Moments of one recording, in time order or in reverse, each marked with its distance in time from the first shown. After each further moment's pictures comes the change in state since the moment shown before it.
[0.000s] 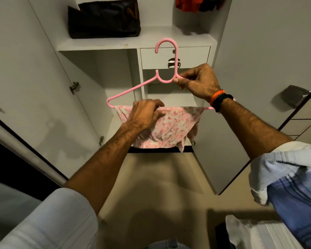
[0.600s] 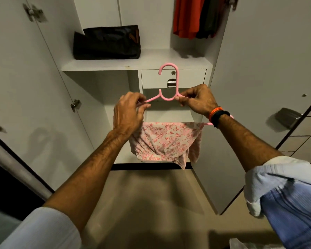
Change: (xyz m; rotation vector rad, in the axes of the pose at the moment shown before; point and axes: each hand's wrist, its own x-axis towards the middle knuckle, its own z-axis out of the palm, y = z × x) left_hand 0.017 -0.027 -0.056 -0.038 0.489 -0.002; right_hand 0.024 0.000 -0.001 0.000 -0.037 0.083
